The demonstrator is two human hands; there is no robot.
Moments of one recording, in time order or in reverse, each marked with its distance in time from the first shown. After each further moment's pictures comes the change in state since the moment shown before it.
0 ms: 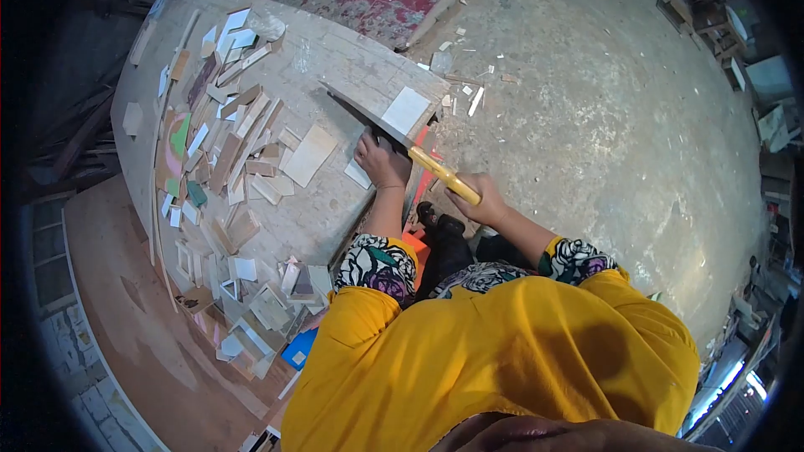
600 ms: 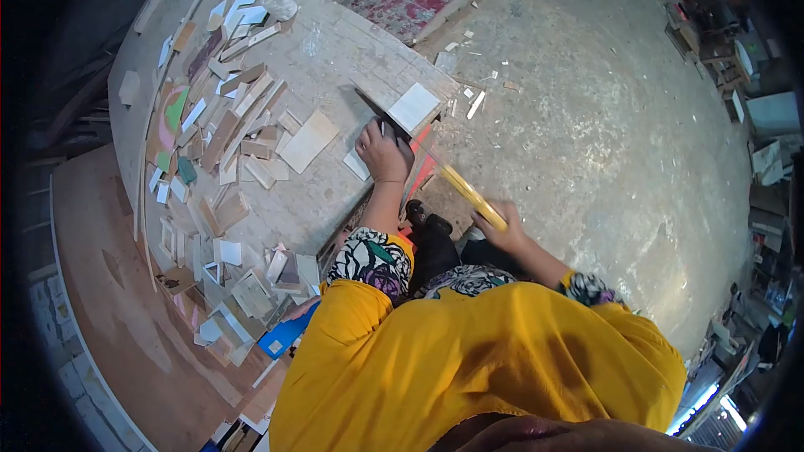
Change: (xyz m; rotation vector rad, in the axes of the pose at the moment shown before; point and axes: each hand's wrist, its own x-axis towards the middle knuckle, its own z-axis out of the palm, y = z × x) left_hand 0.001 -0.006 0.007 0.075 -0.052 0.018; right_hand -0.048 -0.007 -0.023 0.052 -0.042 0.211
